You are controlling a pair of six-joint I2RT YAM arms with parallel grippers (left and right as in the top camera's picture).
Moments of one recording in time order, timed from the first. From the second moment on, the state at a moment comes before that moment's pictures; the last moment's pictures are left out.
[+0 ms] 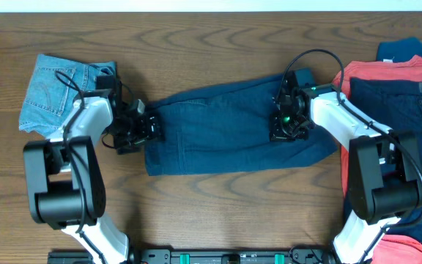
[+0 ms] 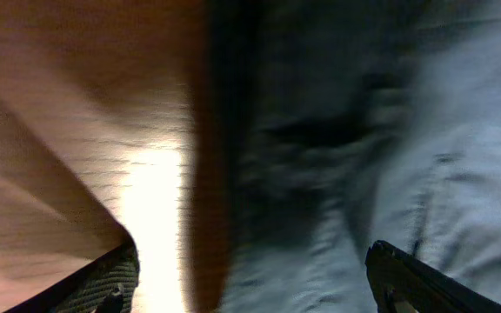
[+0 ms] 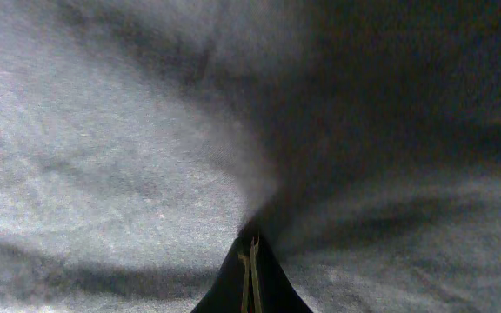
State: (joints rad) left arm 0.08 1.89 1.14 -0.87 0.42 -0.11; right arm 0.23 1.93 1.20 -0.78 -0.33 0.23
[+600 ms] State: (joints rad) left arm 0.02 2.04 1.19 -0.88 0.66 -0.11; right arm 0.23 1.94 1.20 -0.79 -0.29 0.23
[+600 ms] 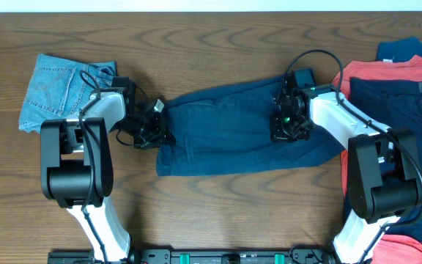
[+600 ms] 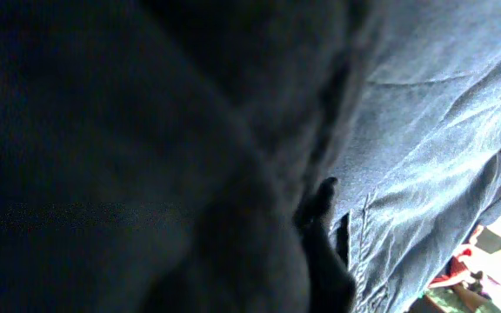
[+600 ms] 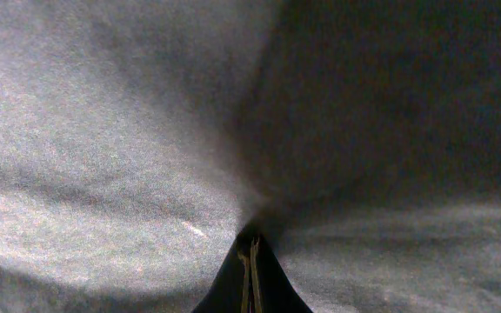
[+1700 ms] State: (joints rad) left arm -0.03 1.67 1.60 -1.46 0.18 -0.34; right arm 0.25 1.76 1.22 -0.78 -0.29 0.23
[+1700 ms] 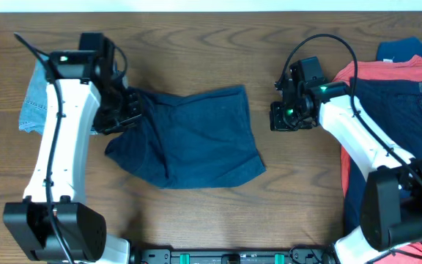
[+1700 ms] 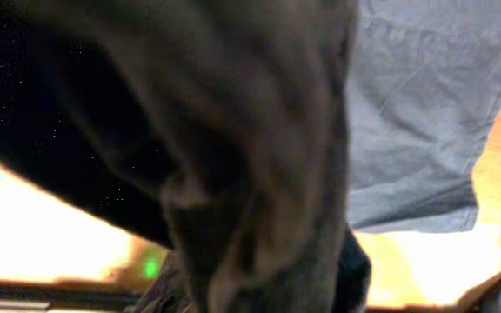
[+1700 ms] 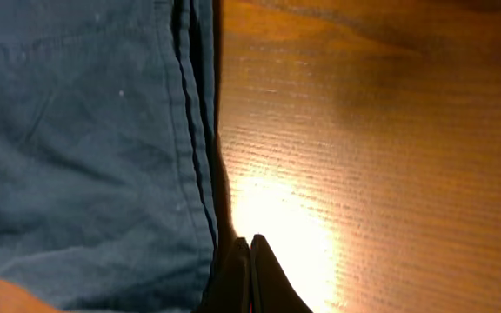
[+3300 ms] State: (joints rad) left arm -0.52 1.83 1.60 -1.00 0.05 -0.74; right arm 0.31 2.01 1.23 -0.80 -0.43 0.12
